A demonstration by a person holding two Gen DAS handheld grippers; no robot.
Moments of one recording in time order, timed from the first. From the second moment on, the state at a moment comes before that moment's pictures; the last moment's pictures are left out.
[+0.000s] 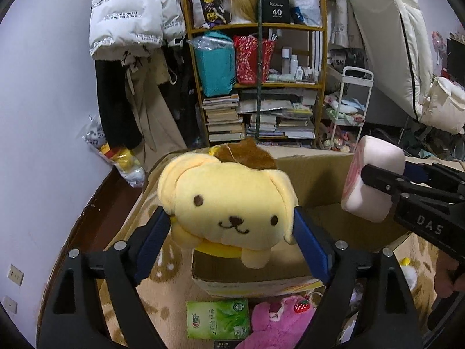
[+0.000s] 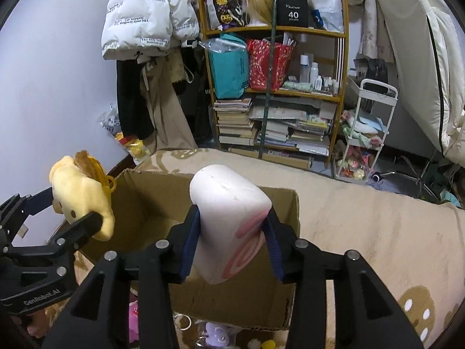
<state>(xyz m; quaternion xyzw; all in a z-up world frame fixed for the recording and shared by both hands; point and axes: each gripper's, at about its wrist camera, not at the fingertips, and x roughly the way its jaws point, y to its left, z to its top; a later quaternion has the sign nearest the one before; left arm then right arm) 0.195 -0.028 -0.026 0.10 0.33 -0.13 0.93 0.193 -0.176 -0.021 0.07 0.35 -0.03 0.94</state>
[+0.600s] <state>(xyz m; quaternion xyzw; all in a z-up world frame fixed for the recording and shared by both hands) 0.156 -0.018 -0.014 0.12 0.33 -0.11 0.93 0.158 -0.160 0.003 0.05 0.33 -0.03 0.94</state>
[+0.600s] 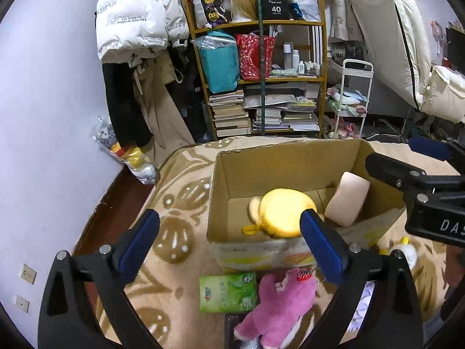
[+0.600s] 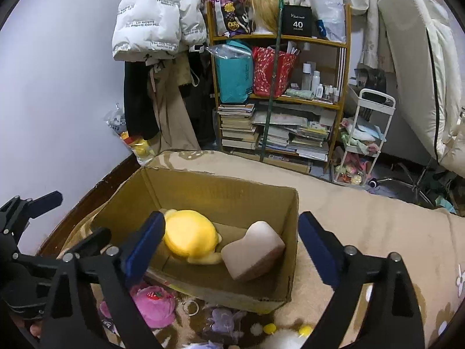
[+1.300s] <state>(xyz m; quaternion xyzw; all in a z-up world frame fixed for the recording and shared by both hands) 0.084 0.011 -0.008 0.14 0.38 -0.10 0.91 0.078 -0.172 0.011 0.08 0.36 -0.07 0.93</state>
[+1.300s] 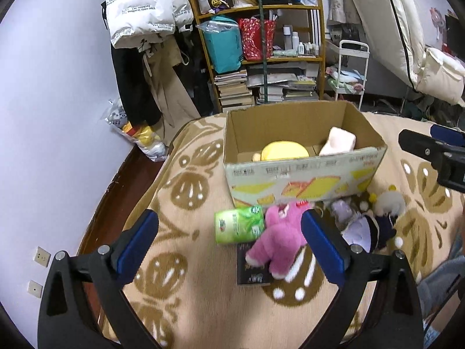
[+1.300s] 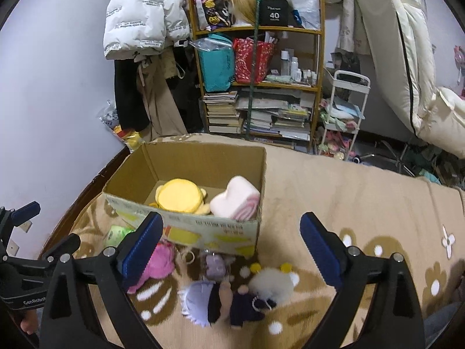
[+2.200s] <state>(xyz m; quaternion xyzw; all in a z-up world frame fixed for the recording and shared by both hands) 0.100 -0.011 -0.057 0.17 0.43 -0.12 0.88 0.088 -0.198 -0.045 0.13 0.44 -0.10 0.88</state>
